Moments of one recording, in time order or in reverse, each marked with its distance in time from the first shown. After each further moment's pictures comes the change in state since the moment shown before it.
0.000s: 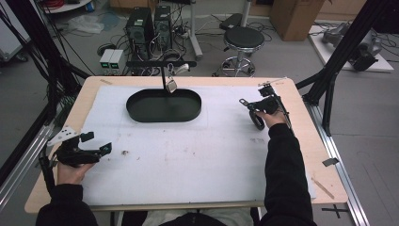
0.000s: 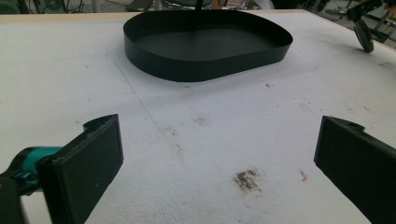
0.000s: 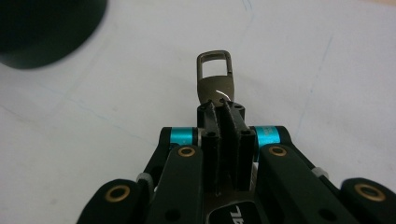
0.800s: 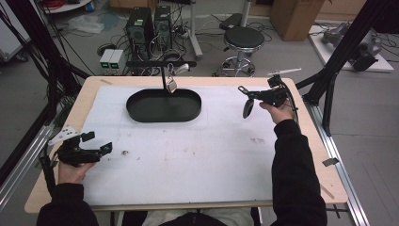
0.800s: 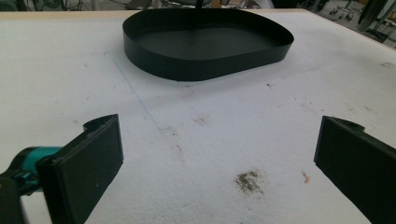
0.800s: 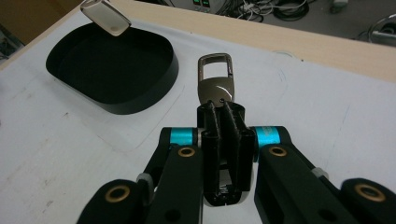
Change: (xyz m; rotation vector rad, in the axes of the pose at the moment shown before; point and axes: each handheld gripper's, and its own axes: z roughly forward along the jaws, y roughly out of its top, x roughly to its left) left arm 0.002 -0.001 0.004 0.005 -0.004 -0.005; right arm 0.021 0.019 -0.054 -0.178 0.139 -0.028
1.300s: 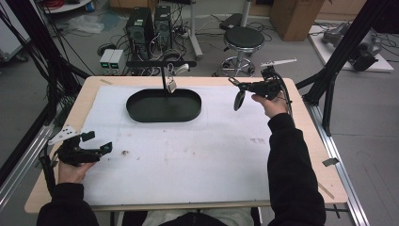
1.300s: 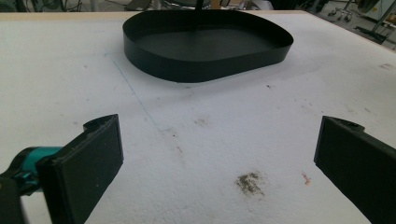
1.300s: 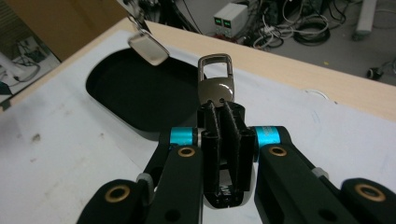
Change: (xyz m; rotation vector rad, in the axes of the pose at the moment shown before) left arm 0.001 0.000 0.000 -0.008 -0.003 -0.003; right arm 0.029 0.029 -0.001 -0.067 0.079 -0.038
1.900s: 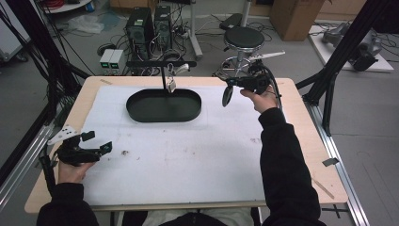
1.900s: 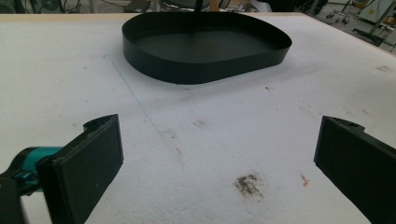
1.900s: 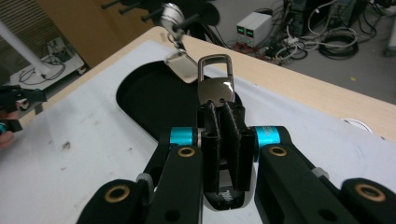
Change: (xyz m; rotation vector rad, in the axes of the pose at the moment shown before) left arm 0.000 0.000 0.000 -0.008 -0.005 -0.003; right arm 0.029 0.024 0.017 -0.012 0.081 -0.043
